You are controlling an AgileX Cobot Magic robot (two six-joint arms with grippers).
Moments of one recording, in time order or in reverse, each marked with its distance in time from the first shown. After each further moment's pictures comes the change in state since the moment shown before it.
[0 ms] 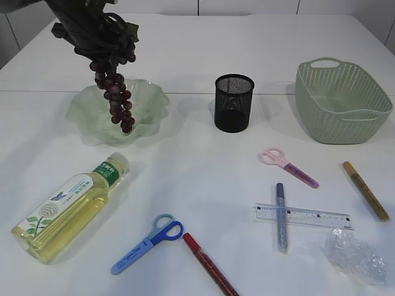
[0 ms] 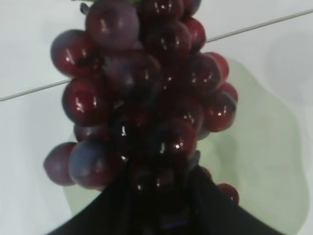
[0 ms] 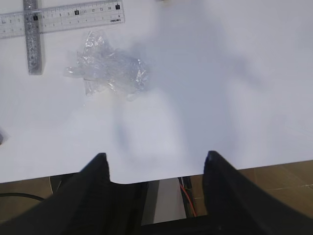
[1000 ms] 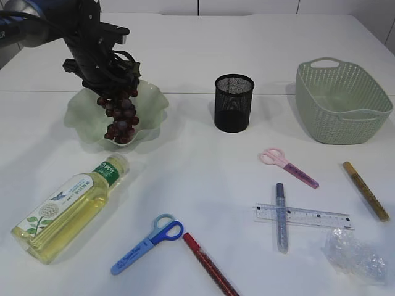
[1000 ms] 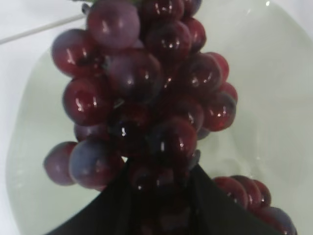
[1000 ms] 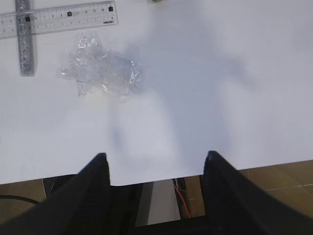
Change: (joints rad) left arm 0.002 0.122 0.000 0.000 0.018 -0.004; right arm 0.000 0.000 0.000 -0.020 0.000 0.000
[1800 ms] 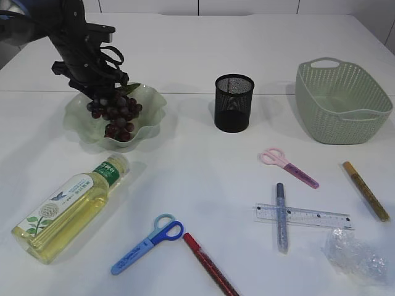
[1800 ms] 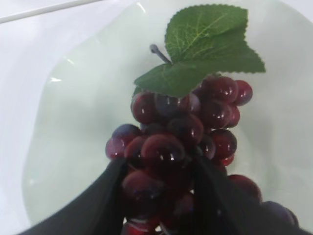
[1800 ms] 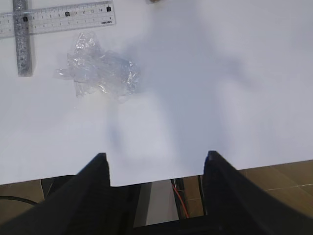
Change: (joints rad) left arm 0.052 0.003 0.000 -0.061 0.008 -0.002; right arm 0.000 0.000 0.000 -0.006 0.000 0.000
